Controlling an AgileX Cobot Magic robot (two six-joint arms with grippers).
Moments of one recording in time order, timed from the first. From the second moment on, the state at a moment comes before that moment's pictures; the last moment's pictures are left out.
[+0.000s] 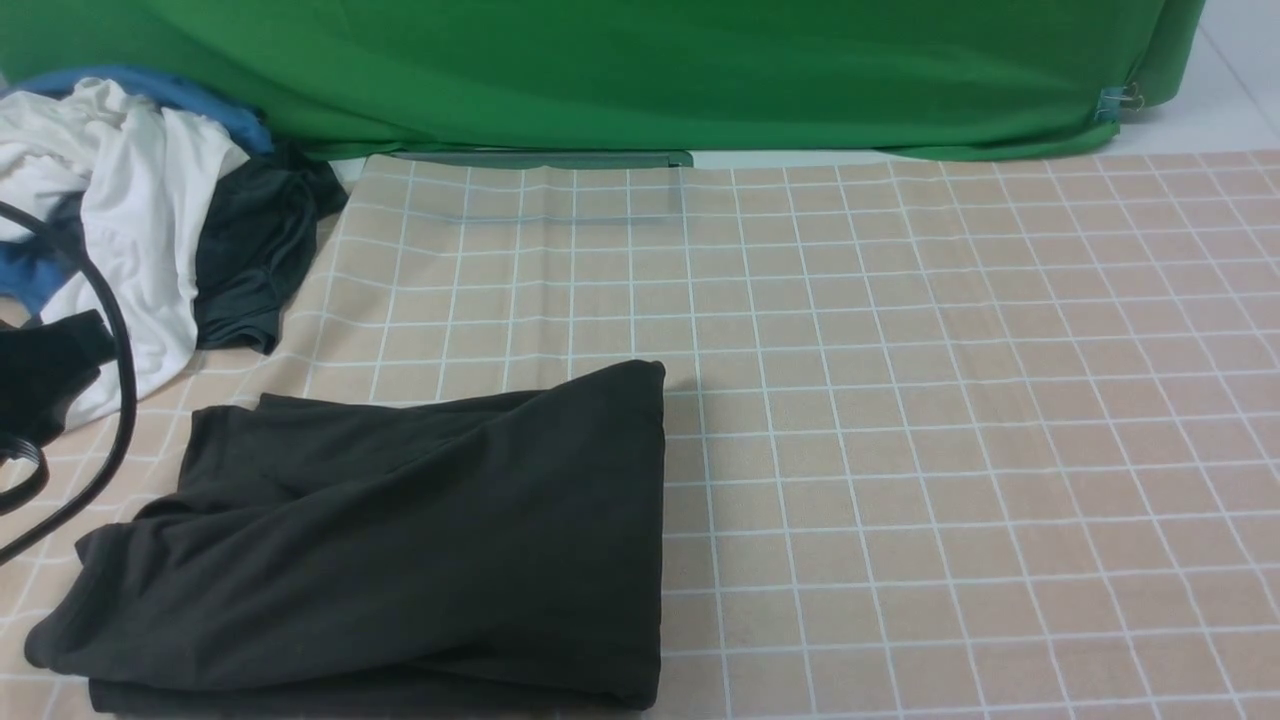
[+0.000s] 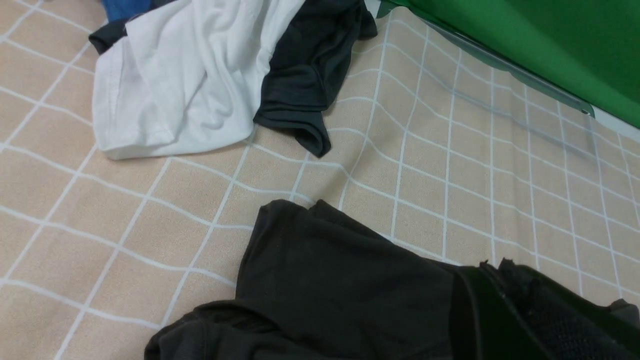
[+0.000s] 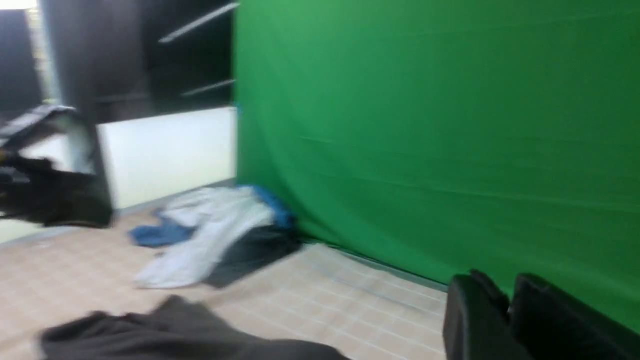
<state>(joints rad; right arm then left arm) 0.52 0.17 -0.42 0.00 0.27 0.09 0.09 0.84 -0.62 -0.20 0.38 -0.12</state>
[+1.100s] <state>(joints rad) 0.18 0.00 0.01 -0.11 0.24 0.09 0.09 0.84 -0.62 -0.19 0.40 -0.12</state>
